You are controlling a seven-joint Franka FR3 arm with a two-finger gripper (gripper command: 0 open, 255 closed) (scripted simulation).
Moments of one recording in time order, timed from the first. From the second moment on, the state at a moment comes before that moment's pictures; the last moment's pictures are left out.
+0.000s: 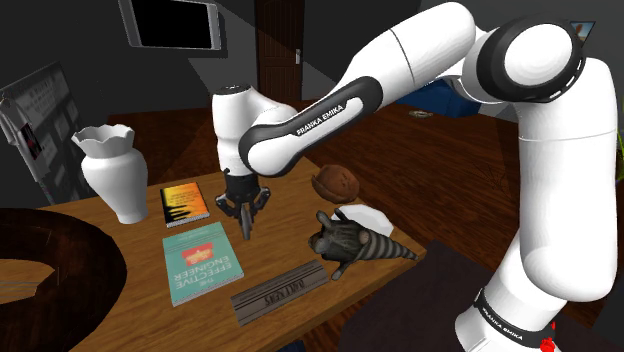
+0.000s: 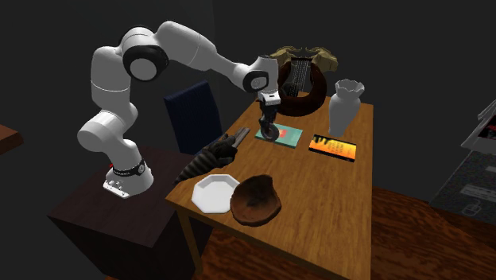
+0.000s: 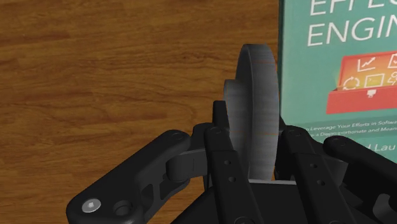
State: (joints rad) arm 0.12 0.41 0.52 -1.82 -0.34 2.19 1.10
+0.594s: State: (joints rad) arm 0.10 0.35 0.54 -1.77 -0.30 2.09 1.07
